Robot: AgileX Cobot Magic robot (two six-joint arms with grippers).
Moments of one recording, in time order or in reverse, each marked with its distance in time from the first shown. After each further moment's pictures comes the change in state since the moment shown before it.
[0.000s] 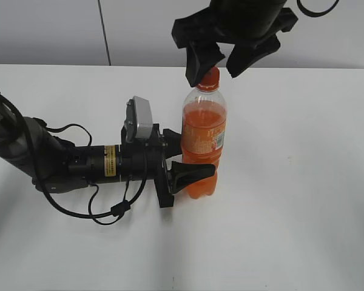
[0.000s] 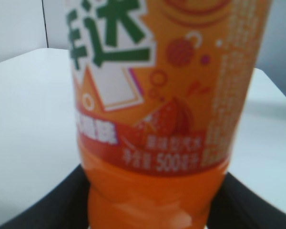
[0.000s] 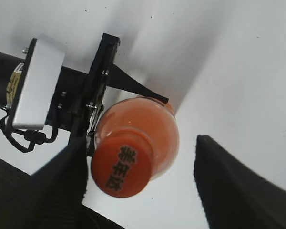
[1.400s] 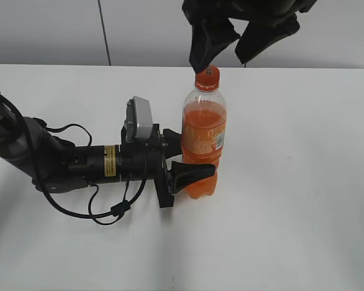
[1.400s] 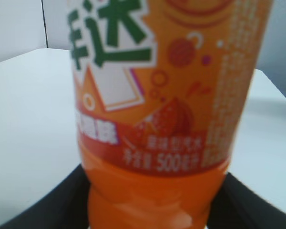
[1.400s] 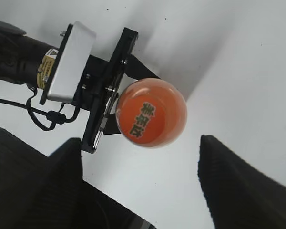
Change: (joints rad) left arm 0.000 0.000 0.000 0.000 -0.001 -0.001; right arm 0.000 -0.085 0.000 0.042 0.052 -0.046
